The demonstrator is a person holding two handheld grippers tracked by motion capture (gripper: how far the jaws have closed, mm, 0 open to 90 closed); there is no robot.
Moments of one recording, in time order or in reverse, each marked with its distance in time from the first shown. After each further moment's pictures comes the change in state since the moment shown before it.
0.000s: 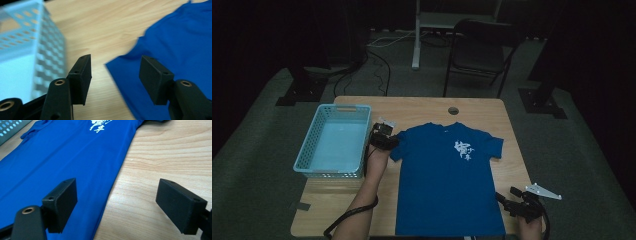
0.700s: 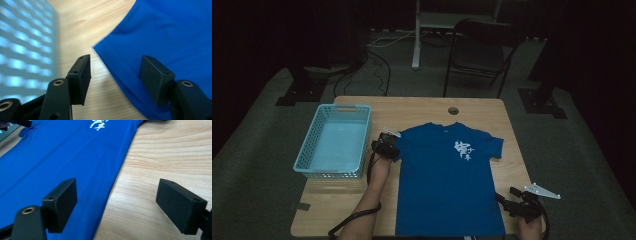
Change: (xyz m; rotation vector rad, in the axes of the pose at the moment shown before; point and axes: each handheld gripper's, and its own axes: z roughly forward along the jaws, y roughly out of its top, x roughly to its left) left arm -0.022 -0.026 0.036 0.137 0.195 0.179; right arm 0.001 0.000 0.001 0.017 -0.004 -0.004
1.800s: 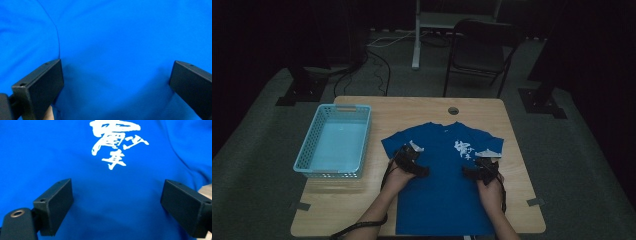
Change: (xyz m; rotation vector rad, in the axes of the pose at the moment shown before) left arm -0.060 -0.006 -0.018 -0.116 -0.555 0.077; right arm 0.059 0.079 0.134 0.173 -0.254 -0.176
